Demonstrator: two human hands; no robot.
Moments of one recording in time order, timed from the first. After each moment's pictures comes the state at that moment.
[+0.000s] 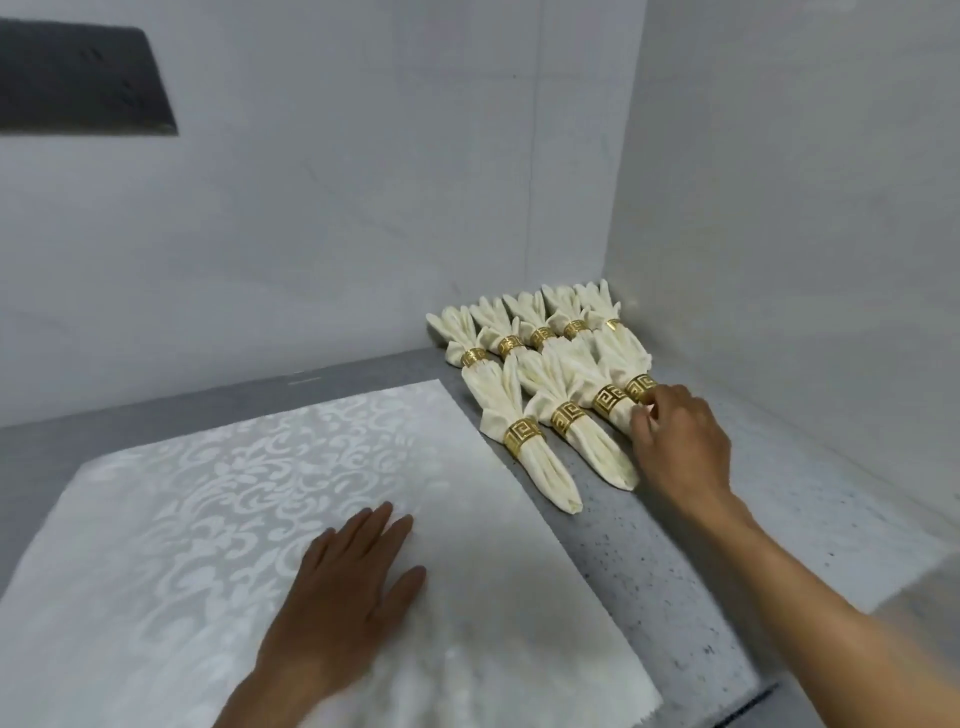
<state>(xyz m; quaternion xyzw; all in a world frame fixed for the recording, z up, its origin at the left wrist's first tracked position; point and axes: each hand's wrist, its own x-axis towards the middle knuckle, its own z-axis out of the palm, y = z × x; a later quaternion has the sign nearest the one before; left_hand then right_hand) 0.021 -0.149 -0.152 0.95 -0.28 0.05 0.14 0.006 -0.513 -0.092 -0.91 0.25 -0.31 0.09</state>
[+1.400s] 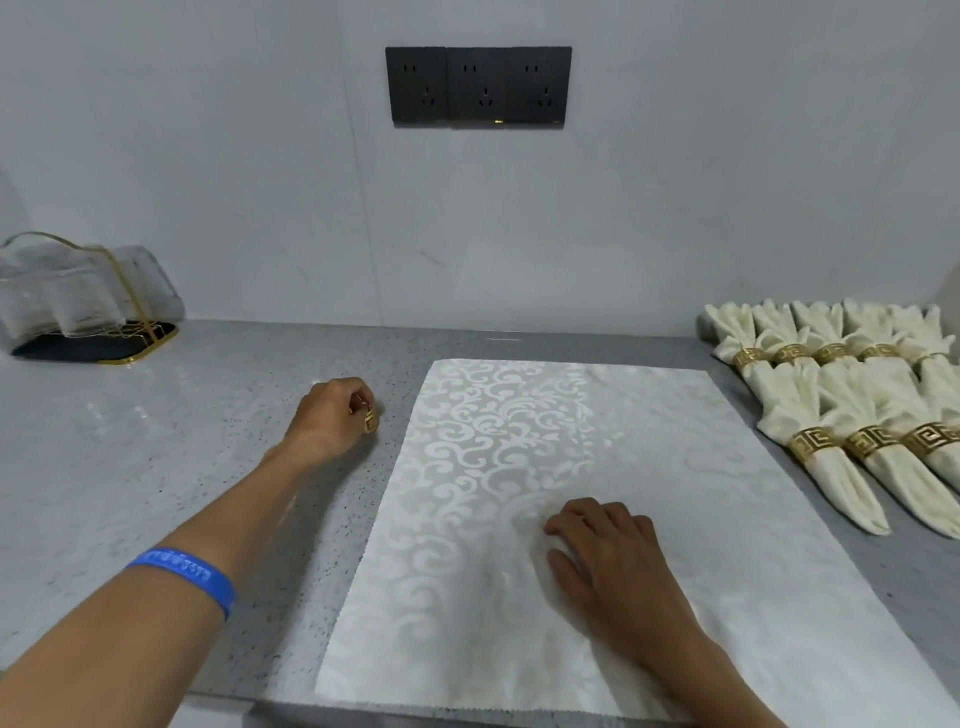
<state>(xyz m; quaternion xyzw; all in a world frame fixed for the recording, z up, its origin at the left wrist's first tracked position) 0.045 0.177 -0.084 0.96 0.07 0.14 0.24 -0.066 -0.177 -0.145 -0.95 -0.23 -0.18 0.12</state>
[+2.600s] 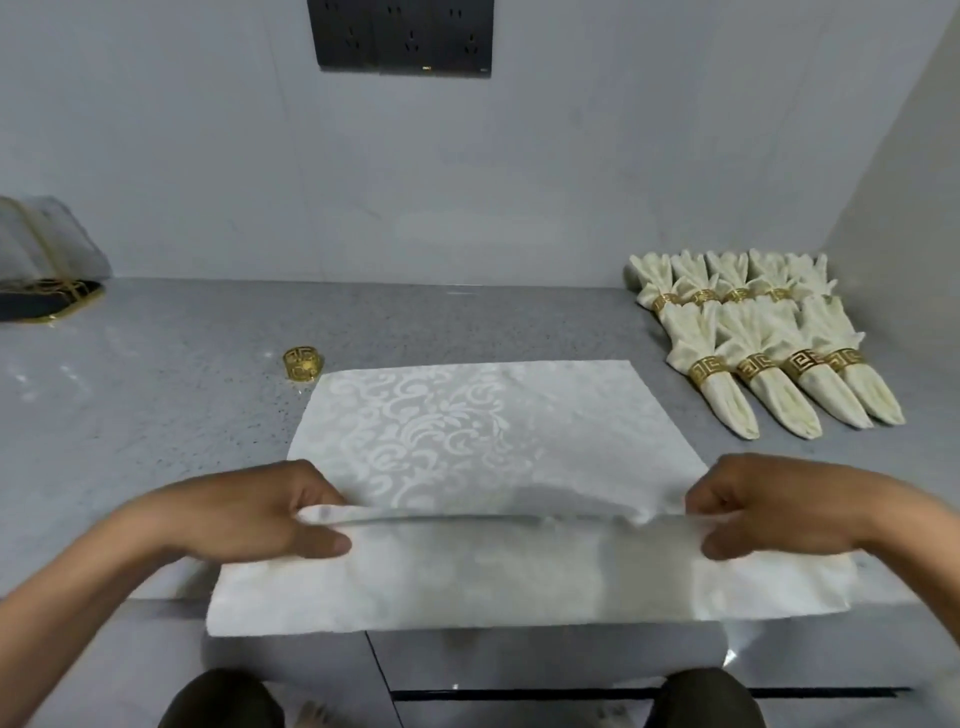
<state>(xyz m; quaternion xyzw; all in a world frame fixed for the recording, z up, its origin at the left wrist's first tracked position) -0.147 0.103 -0.028 0.88 -0.18 -0.32 0.30 -0.130 -0.335 -0.004 -0.93 -0.15 0.31 0.09</state>
